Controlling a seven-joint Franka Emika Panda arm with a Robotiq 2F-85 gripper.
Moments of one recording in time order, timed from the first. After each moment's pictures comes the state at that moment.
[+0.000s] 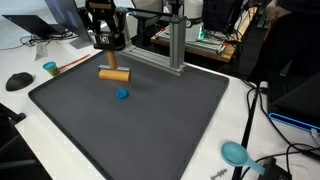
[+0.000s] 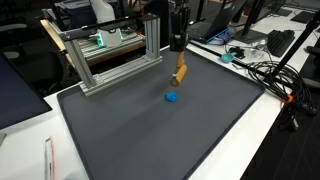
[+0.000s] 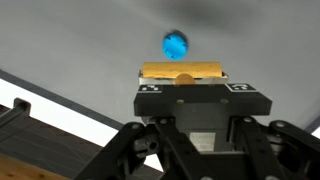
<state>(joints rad) -0.01 0.19 -0.01 -1.91 -0.07 2.26 -0.44</state>
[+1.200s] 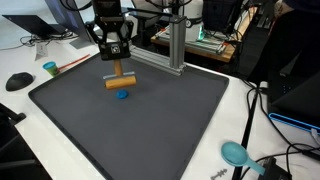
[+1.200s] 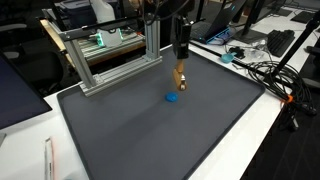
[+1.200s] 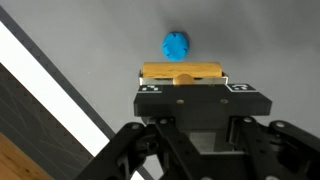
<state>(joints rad) -0.02 0.21 0.02 -1.99 -0.08 2.36 -0.89</state>
